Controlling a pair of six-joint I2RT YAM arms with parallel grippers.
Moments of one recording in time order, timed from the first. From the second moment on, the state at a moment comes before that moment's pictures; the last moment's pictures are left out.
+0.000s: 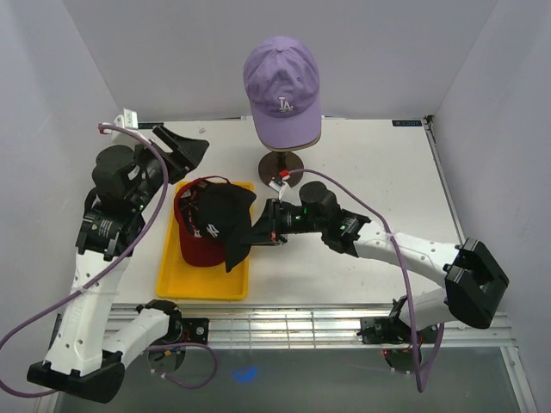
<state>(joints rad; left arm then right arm) -0.25 0.94 1.31 -0.50 0.08 -0.75 0.95 1.39 0.91 0.21 -0.56 1.15</state>
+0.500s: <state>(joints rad) -0.25 0.68 1.33 -0.49 -0.21 -0.86 0.84 1.46 1.42 0.35 -0.78 1.33</state>
